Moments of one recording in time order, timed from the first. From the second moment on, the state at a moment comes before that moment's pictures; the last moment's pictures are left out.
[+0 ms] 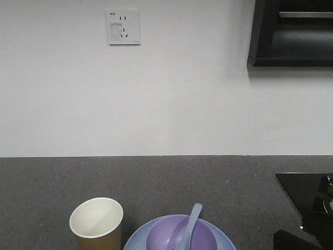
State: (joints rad) left arm -0.01 -0.01 0.03 0.13 0.19 -0.07; right arm 0.29 0.66 -0.70 0.61 0.51 -0.49
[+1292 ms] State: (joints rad) left arm -0.01 -0.01 0.03 0.12 0.20 -0.07; right arm -0.03 -0.01 0.03 -0.09 0.12 0.01
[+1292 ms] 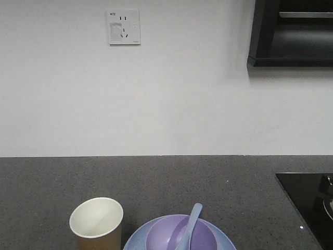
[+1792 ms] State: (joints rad) left arm -0.01 -0.01 0.03 0.12 0.20 -0.08; right arm -0.03 -0.01 0.03 -0.09 0.12 0.01
